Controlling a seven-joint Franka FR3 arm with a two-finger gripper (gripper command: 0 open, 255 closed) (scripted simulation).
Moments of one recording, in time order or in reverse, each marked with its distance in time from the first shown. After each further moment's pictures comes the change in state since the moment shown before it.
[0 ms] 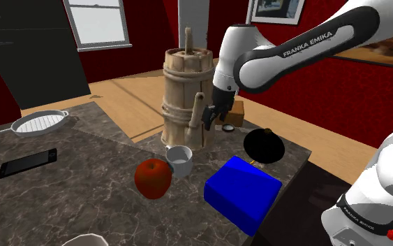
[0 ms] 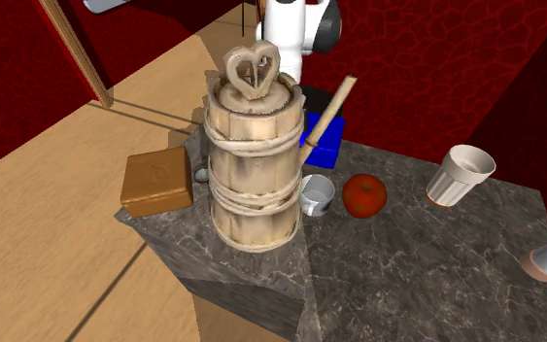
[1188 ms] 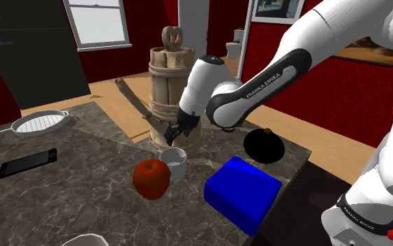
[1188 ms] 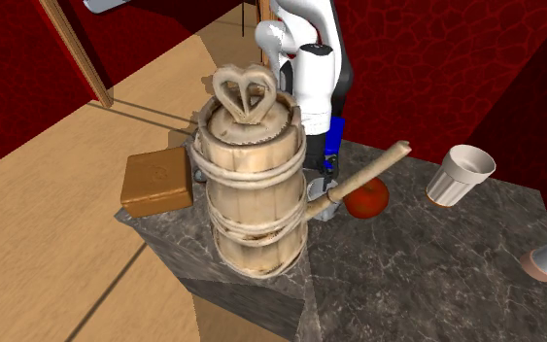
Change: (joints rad) arm 0.070 0.370 0.062 0.162 -0.258 0.382 0.276
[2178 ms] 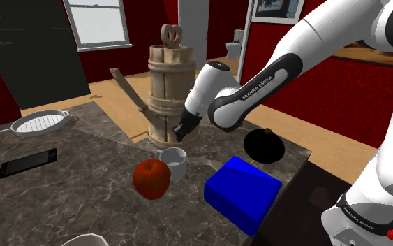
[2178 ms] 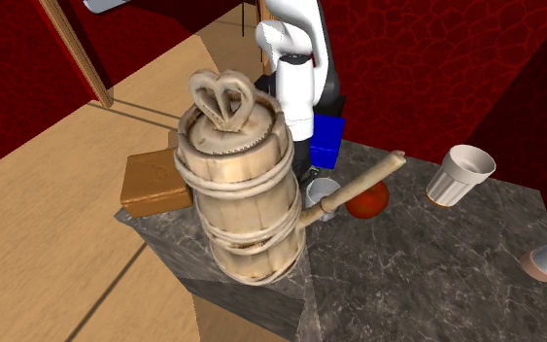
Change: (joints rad) arm -0.067 0.040 0.006 -0.034 0.066 0.125 -0.088
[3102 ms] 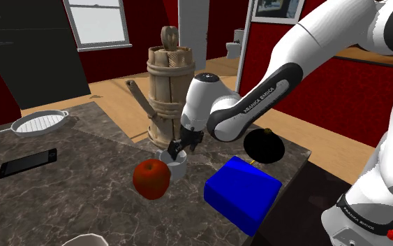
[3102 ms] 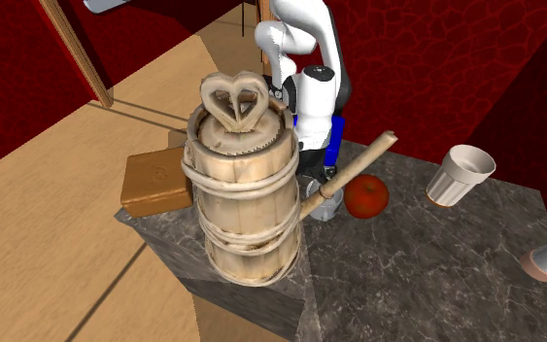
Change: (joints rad) arm 0.119 0.027 -0.043 0.005 -0.101 -0.145 0.265
